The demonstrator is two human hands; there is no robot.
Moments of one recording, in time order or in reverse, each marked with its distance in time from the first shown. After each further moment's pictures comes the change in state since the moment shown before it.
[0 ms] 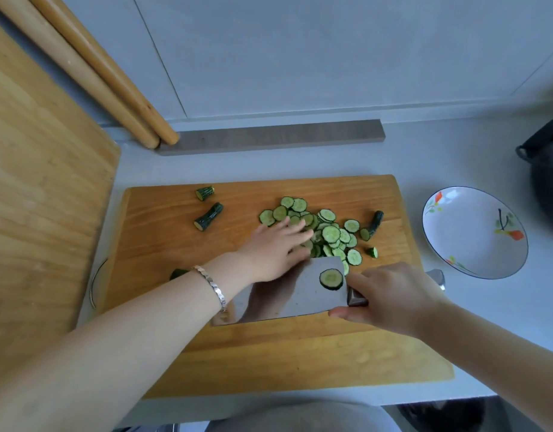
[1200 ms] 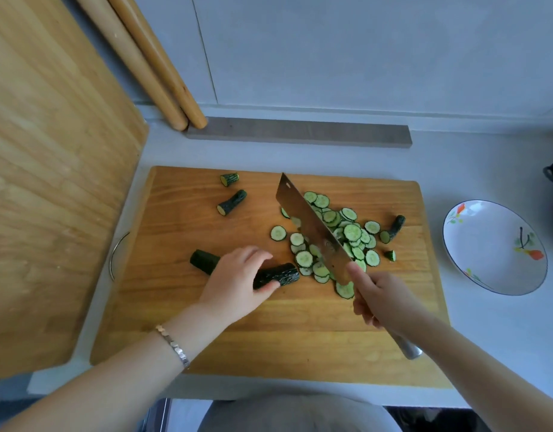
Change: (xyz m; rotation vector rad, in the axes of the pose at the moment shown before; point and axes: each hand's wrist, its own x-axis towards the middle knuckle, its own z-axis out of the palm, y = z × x) left_hand -0.086 -0.034 0.060 -0.106 0.608 -0.081; right_hand 0.020 -0.043 -0.008 0.910 -0.462 0.900
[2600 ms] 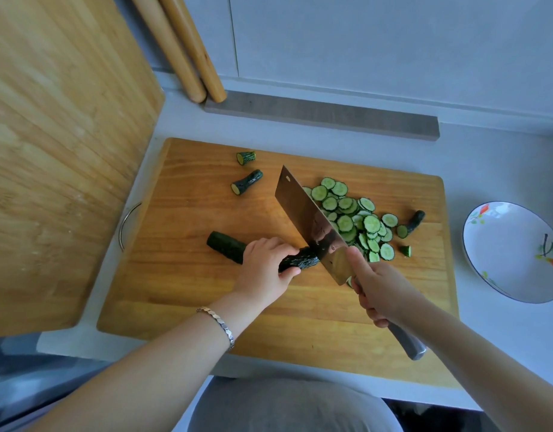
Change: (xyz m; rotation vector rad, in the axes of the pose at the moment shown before) left_hand 0.003 0.010 0.050 -0.135 0.121 -0.215; right_hand 0.002 -0.023 0.015 -0.011 -0.109 0.165
